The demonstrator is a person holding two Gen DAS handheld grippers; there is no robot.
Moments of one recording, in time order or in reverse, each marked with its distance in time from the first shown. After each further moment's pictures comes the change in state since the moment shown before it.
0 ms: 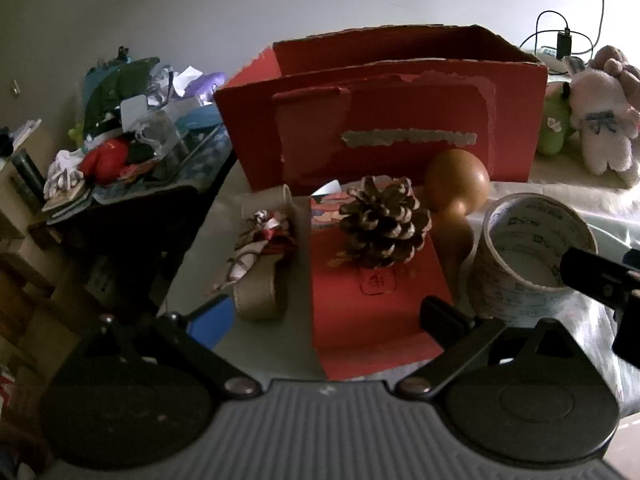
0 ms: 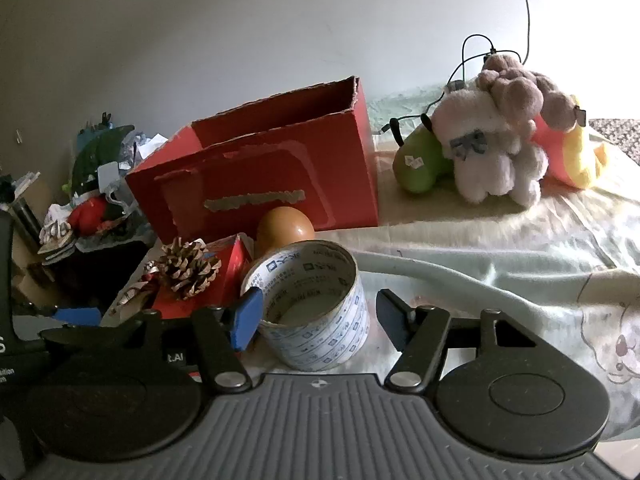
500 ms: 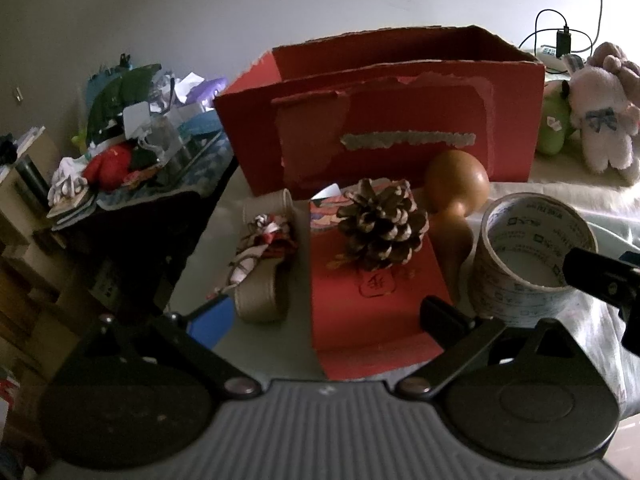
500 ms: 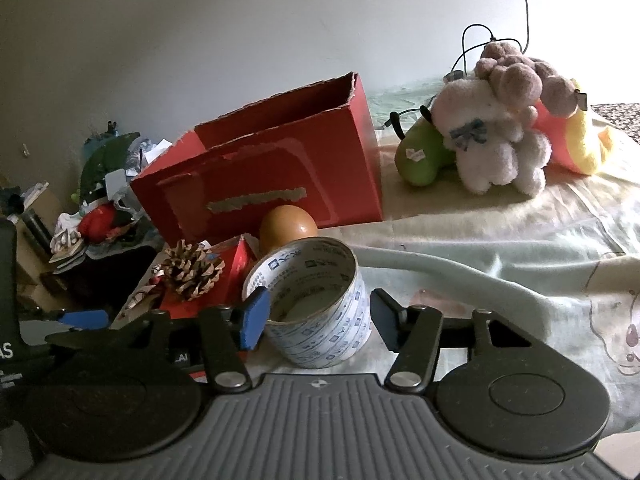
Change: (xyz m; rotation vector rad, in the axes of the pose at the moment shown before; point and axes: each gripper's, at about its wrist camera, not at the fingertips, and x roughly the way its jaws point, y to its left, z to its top) left arm -0.002 -0.002 -0.003 0.022 -0.007 0.021; right arm -0.001 -0.007 -0.002 0.036 0.002 0.040
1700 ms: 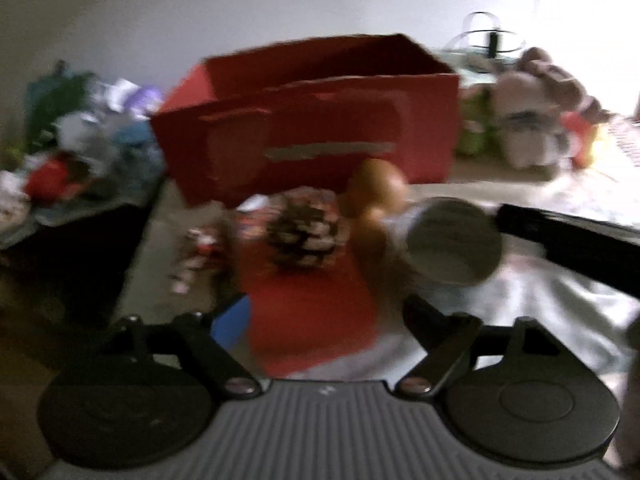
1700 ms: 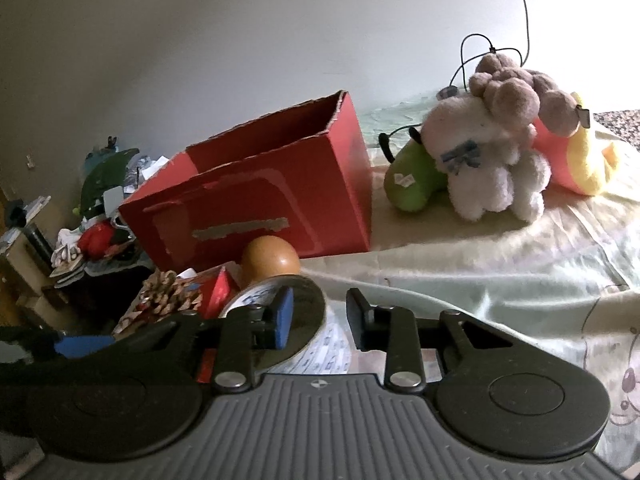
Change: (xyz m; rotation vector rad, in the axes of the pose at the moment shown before) left arm -0.021 -0.001 0.013 0.039 0.017 -0.282; right arm 0.013 -0.027 0.019 0.008 -0.036 0.019
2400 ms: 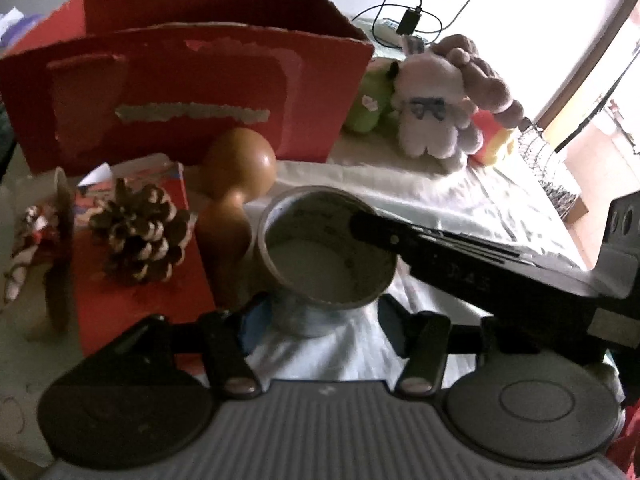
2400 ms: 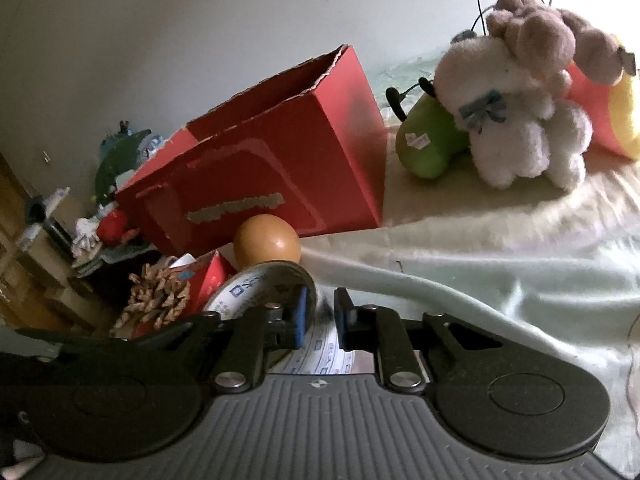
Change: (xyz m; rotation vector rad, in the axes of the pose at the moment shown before) left arm 0.054 -0.015 0.022 -0.080 0.177 -0.389; right arm 0.038 -0.028 0.007 0.052 0.117 0.116
